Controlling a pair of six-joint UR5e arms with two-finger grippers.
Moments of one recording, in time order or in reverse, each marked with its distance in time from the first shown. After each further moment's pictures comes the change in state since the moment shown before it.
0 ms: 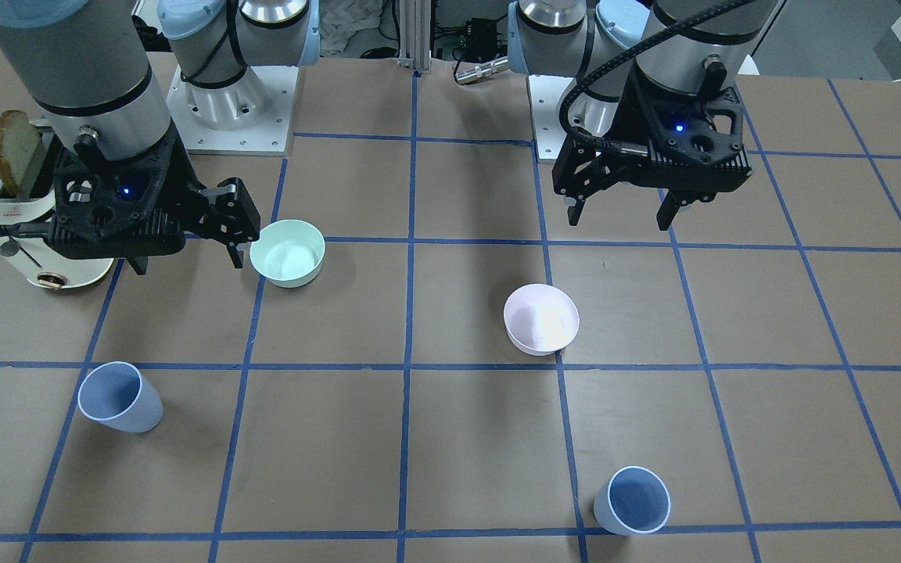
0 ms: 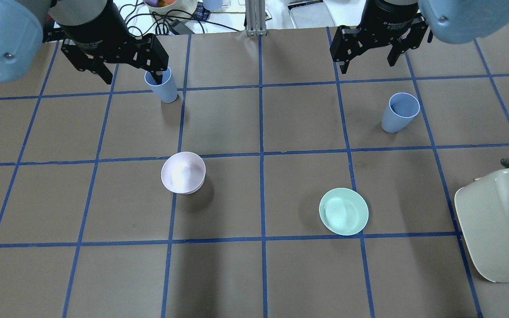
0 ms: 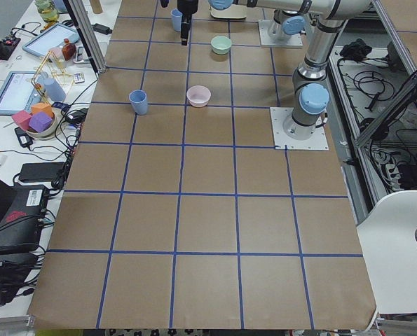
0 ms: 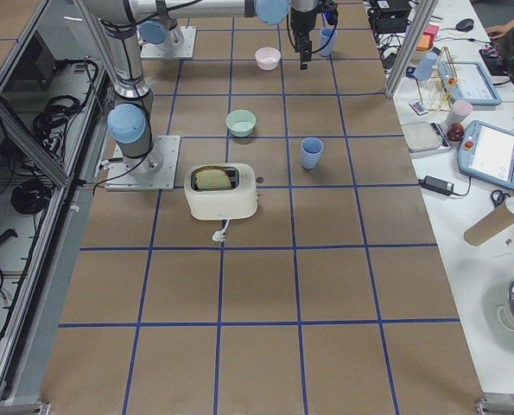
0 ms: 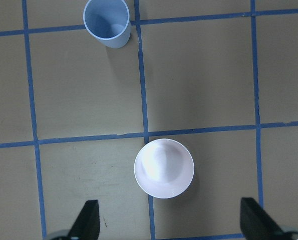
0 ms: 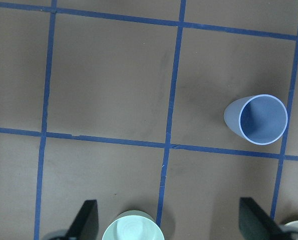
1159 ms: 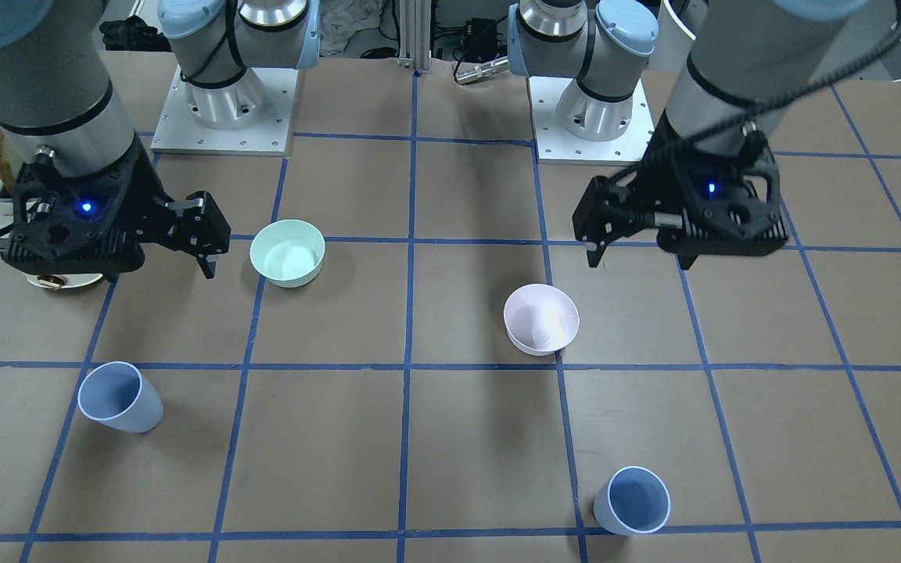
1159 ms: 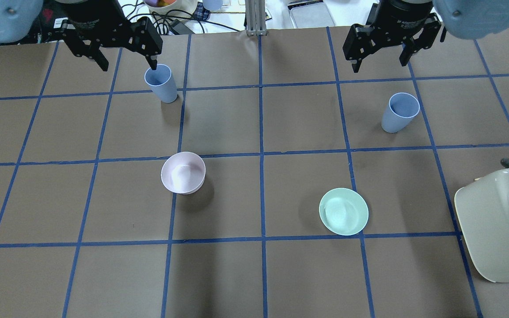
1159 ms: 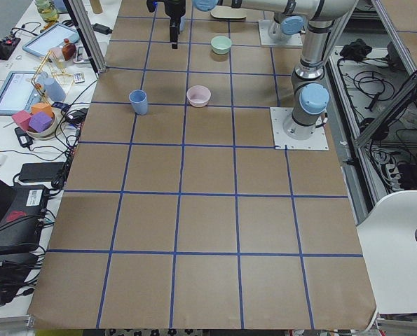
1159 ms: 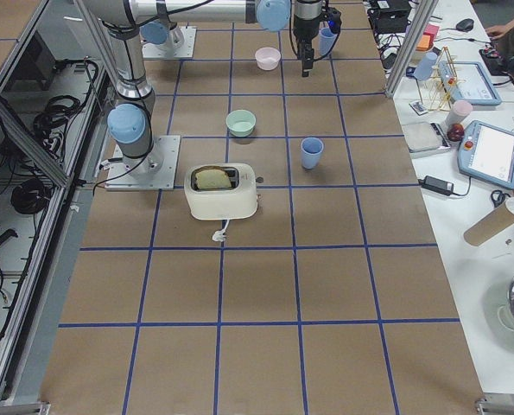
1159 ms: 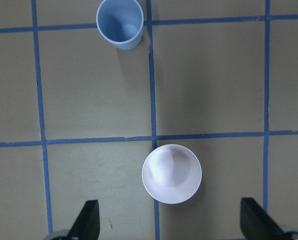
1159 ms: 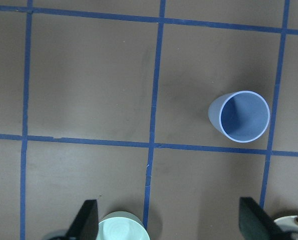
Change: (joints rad) left arm 0.032 -0.183 0.190 -0.069 -0.001 -0.002; right arm -0.077 0.020 0.002 0.006 -0.001 -0.037
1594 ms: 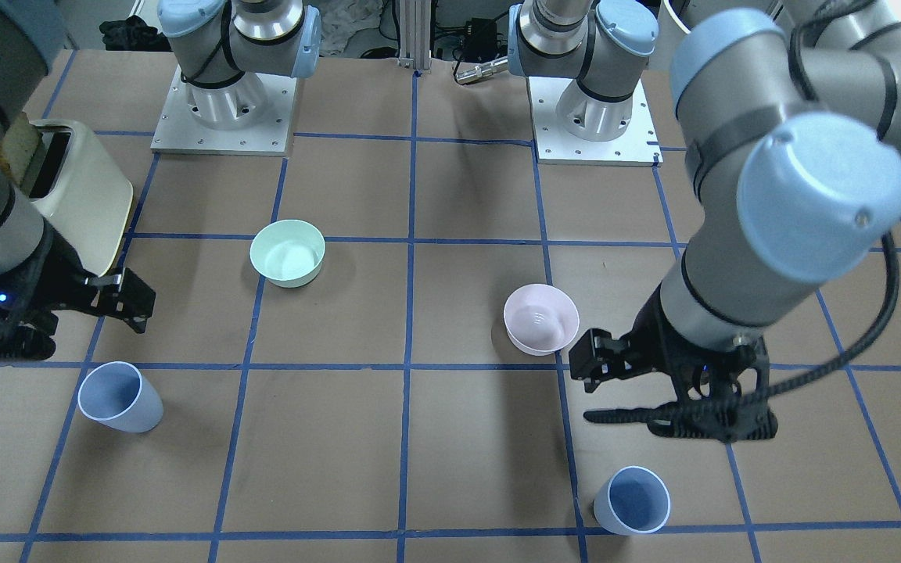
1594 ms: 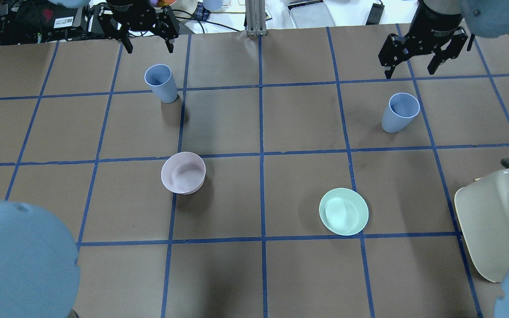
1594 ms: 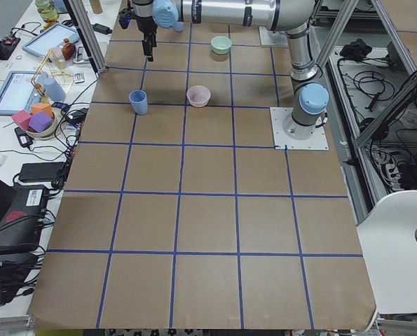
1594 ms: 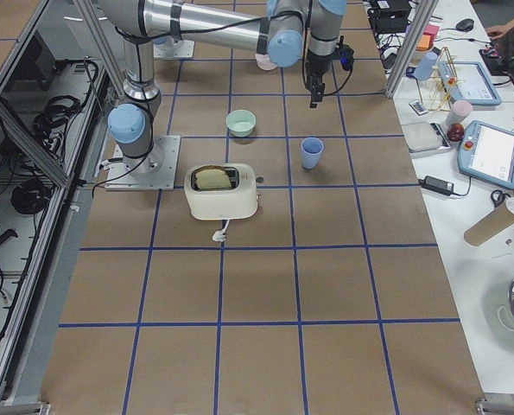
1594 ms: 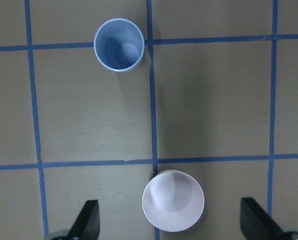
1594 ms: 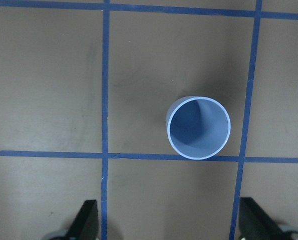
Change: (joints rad) left arm 0.001 -0.280 0.206 0.012 0.011 0.021; right arm -0.142 0.120 0.026 -0.071 -0.004 -0.107
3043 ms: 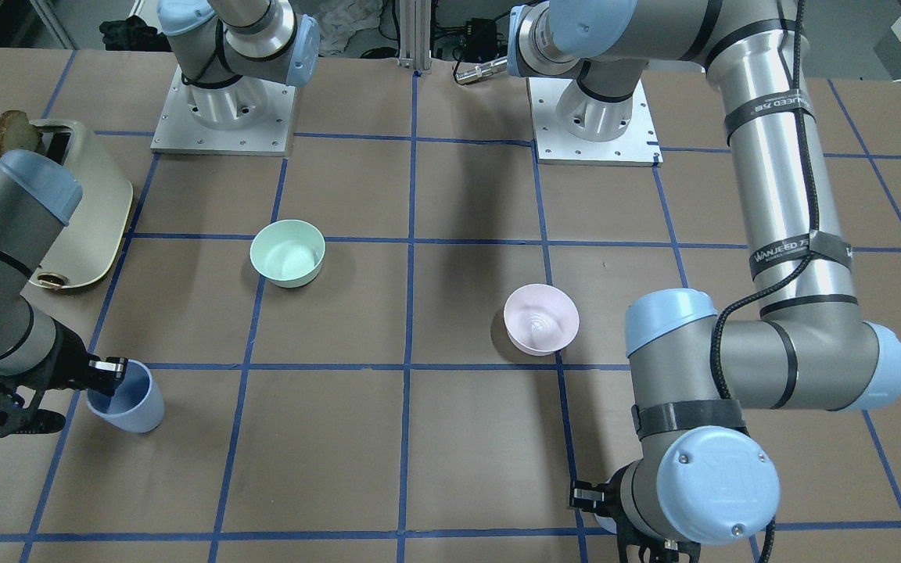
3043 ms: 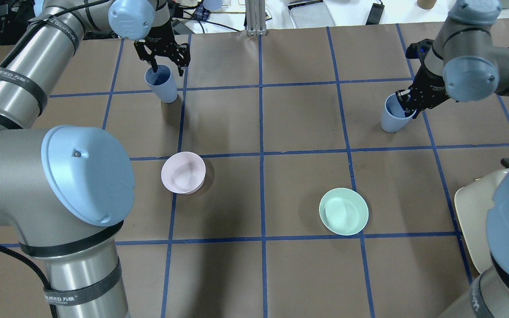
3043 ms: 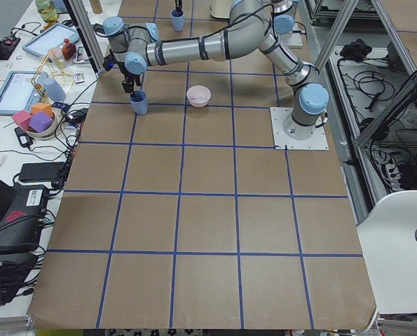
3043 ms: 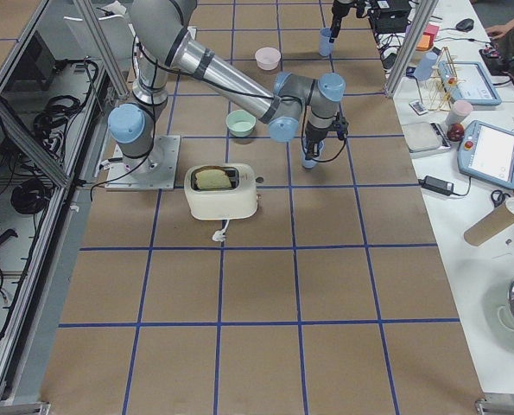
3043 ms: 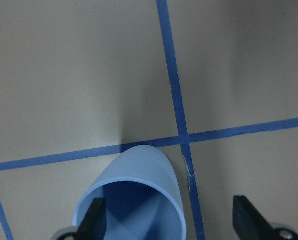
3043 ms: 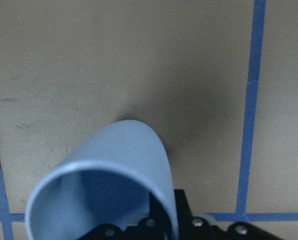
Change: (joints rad) left arm 0.010 -0.311 0.131 0.112 0.076 0.127; right arm -0.100 0.133 0.212 -0.329 0.006 -0.076
